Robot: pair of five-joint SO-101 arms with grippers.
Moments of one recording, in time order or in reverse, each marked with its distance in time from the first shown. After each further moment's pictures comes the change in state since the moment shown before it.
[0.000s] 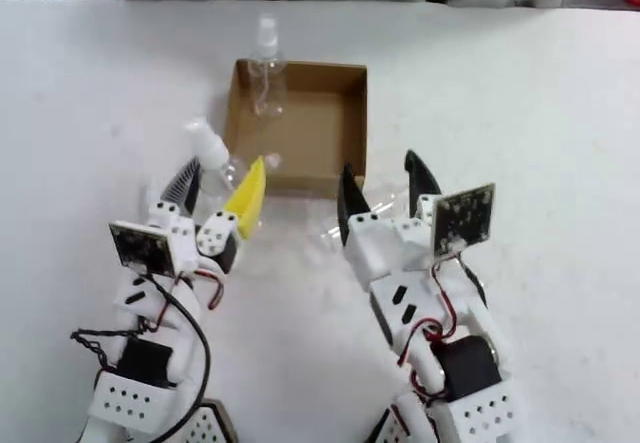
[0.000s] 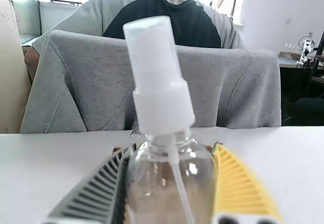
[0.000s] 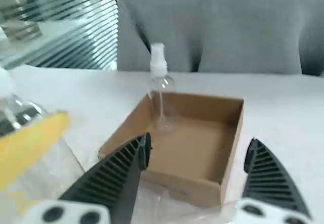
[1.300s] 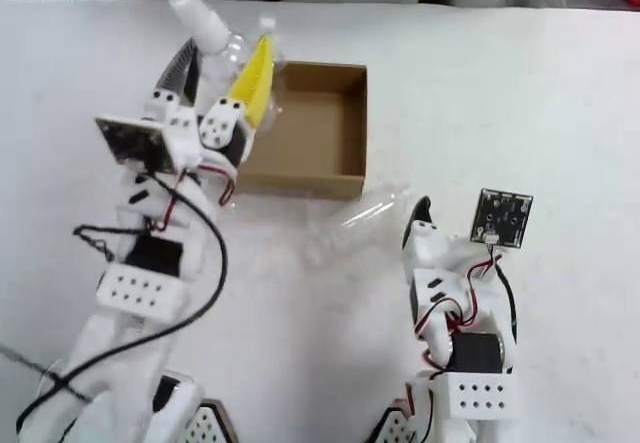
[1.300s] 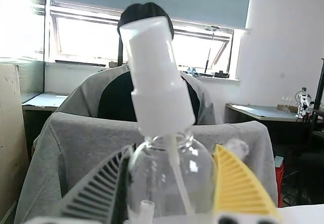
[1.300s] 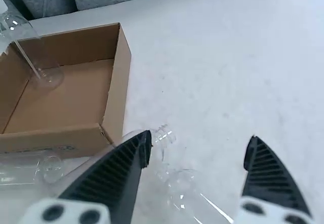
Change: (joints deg) left arm -0.1 51.3 -37.1 -26.1 0.0; right arm 21.2 0.0 13.9 0.0 0.0
